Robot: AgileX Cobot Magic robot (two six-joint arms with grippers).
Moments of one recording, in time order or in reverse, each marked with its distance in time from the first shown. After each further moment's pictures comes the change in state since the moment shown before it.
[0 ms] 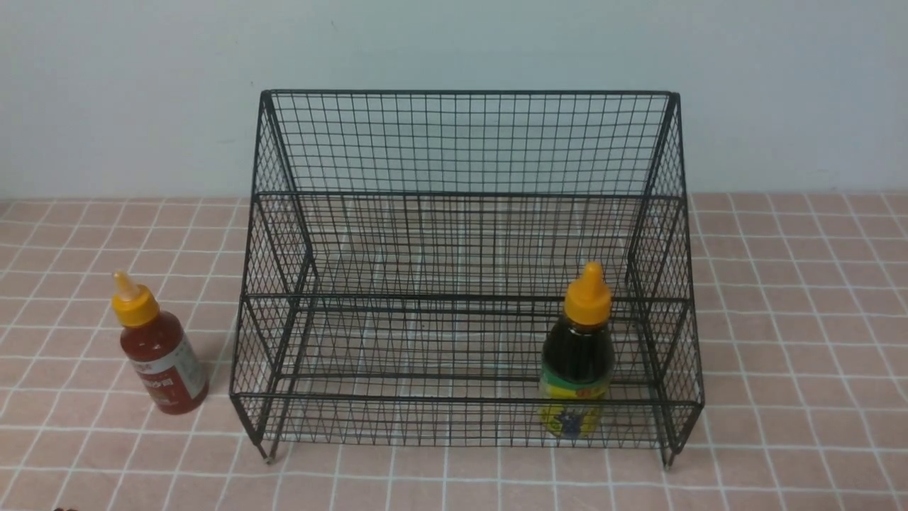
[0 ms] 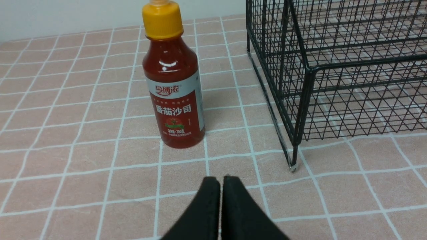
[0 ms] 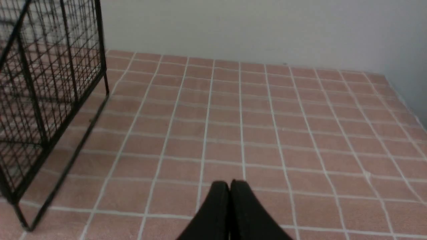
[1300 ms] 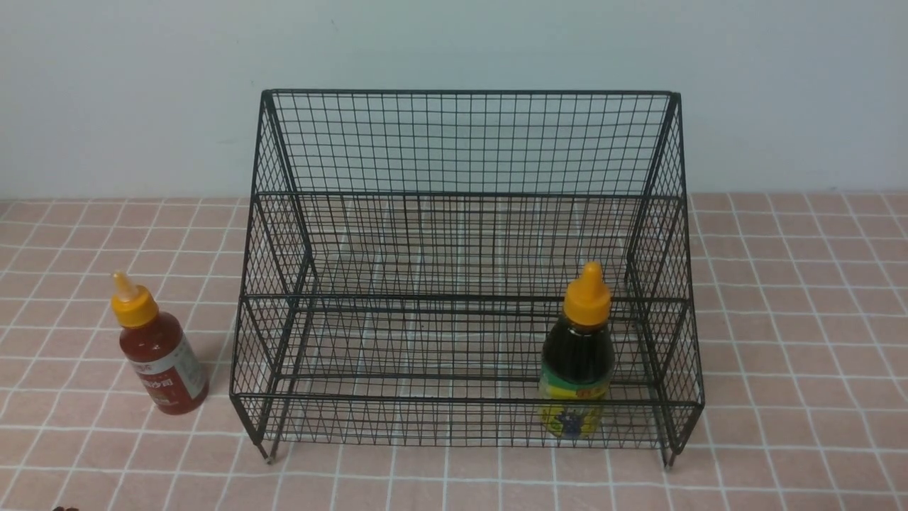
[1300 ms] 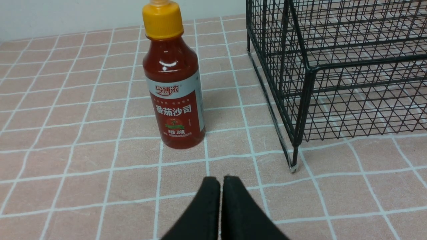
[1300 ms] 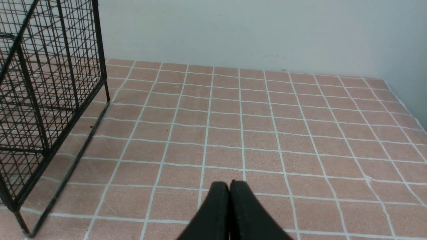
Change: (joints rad) right arm 0.000 0.000 0.002 0.001 -0.015 0.006; left arm 0.000 0.000 0.003 -0.013 -0.027 -0.008
